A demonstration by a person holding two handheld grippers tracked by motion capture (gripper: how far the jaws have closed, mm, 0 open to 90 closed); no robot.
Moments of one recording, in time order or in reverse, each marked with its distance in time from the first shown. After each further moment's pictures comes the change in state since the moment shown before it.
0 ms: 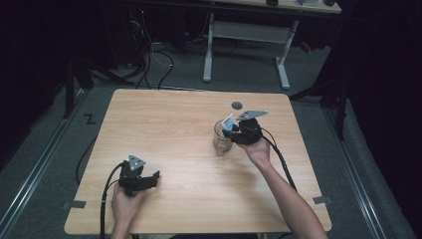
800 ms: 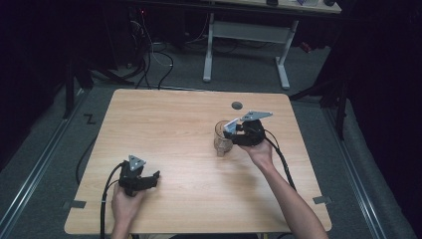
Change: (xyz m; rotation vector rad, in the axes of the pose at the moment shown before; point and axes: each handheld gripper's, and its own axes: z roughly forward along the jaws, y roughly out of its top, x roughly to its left) left arm 0.000 0.000 0.000 0.001 0.000 0.001; right arm 0.001 -0.004 -0.011 -0.037 0.010 0.027
